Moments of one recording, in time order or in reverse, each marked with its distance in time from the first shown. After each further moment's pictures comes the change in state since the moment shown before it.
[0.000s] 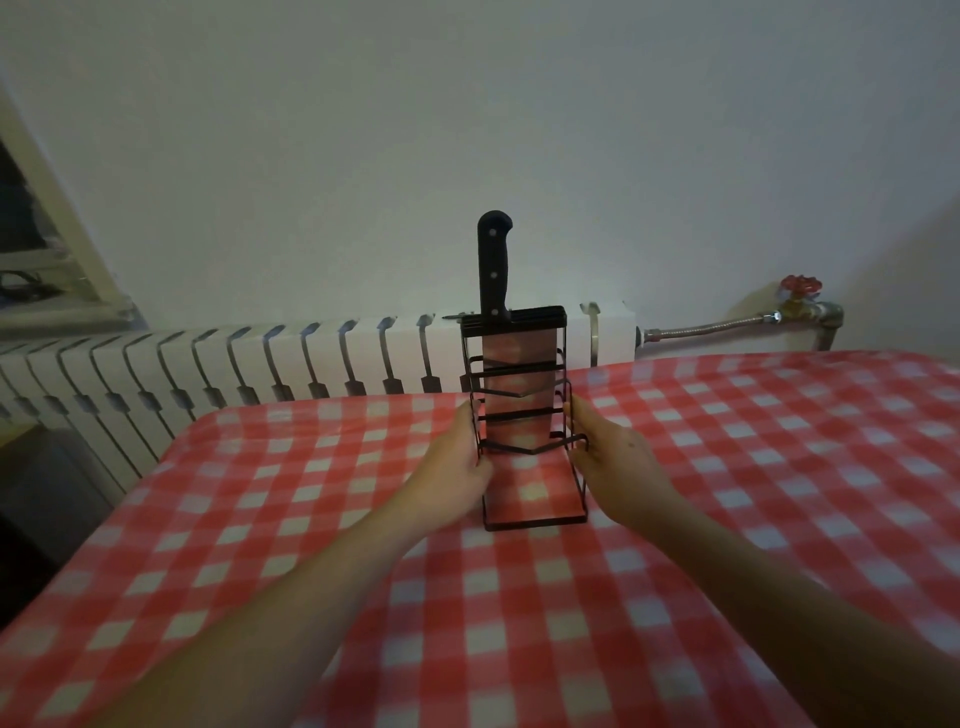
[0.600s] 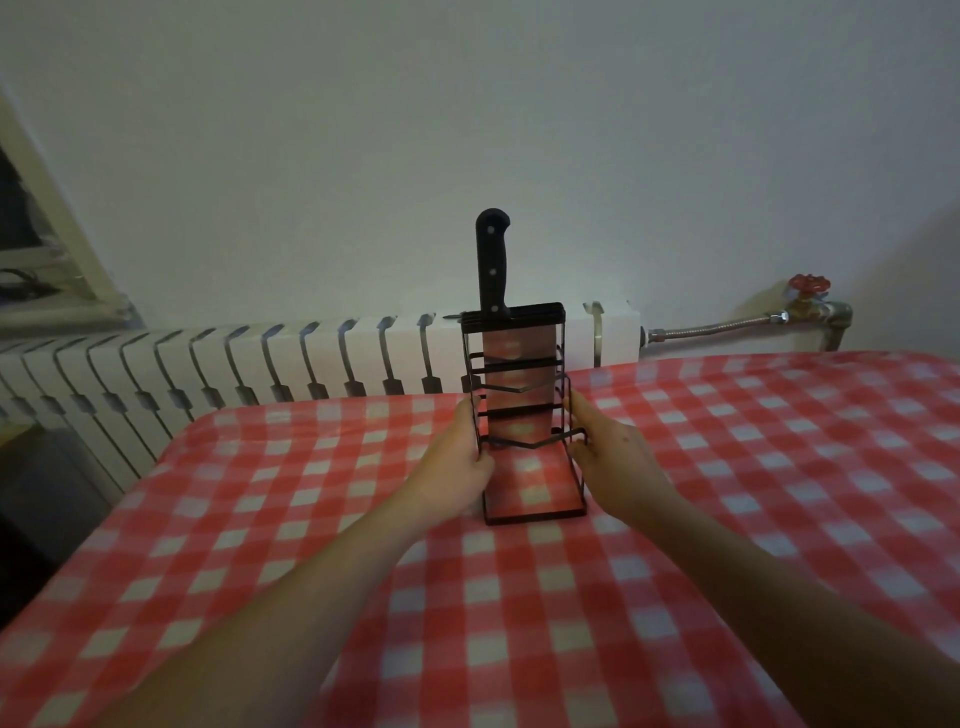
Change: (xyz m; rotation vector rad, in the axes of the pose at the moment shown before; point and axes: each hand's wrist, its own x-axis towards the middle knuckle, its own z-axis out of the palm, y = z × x) left_hand 0.014 -0.006 -0.002 0.041 0.022 -0.002; right_hand 0.013 -0.004 0.001 -0.012 -0.017 0.070
